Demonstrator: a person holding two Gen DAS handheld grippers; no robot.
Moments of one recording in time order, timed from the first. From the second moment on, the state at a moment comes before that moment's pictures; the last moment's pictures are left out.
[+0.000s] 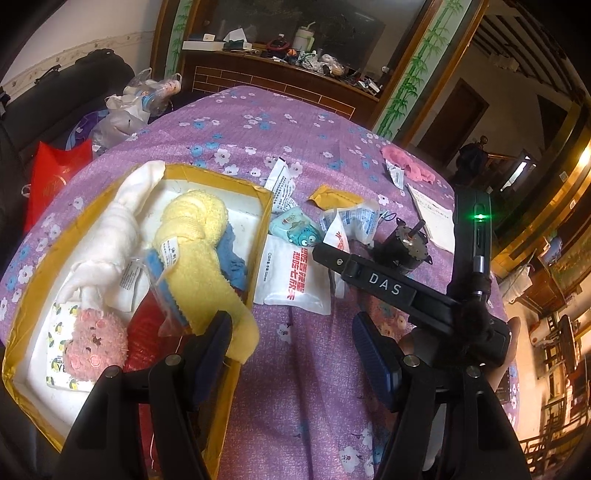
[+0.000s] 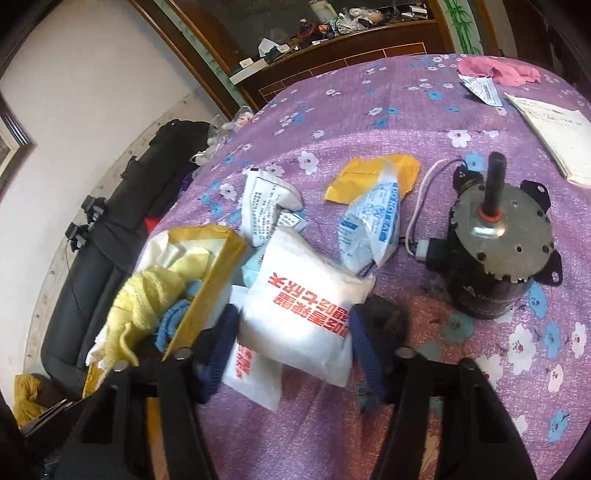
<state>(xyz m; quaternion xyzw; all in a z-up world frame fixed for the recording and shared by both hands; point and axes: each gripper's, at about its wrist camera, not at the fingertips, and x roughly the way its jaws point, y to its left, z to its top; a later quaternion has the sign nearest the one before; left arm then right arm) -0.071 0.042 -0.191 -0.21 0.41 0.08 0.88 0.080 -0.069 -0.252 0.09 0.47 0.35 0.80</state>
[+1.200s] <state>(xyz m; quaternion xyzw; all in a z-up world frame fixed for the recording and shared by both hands) -0.009 -0.016 -0.234 -0.04 0.48 0.07 0.87 0.049 -0.176 -0.249 0.23 0.43 0.36 0.80</state>
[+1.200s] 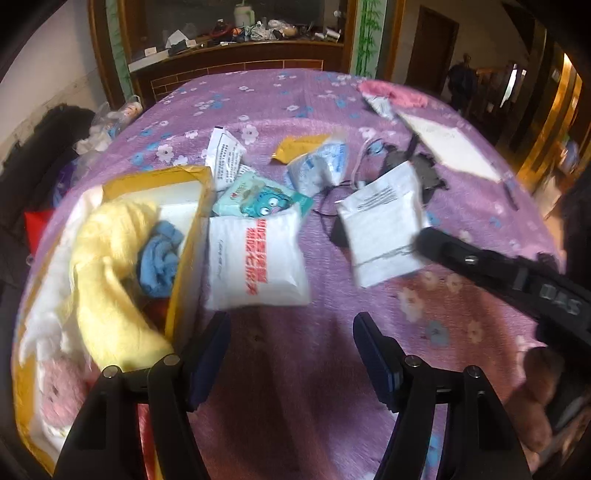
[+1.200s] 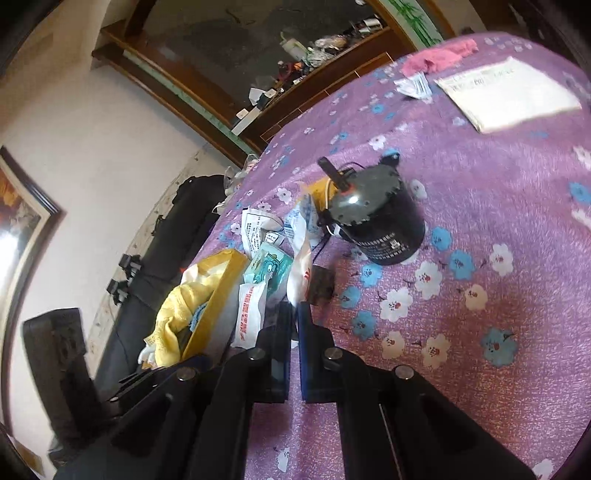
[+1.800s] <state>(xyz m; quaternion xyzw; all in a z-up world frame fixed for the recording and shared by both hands) 0.041 -0.022 -0.255 0.05 0.50 0.13 0.86 0.050 -0.174 -0.249 0.22 0.42 0.36 0.80</state>
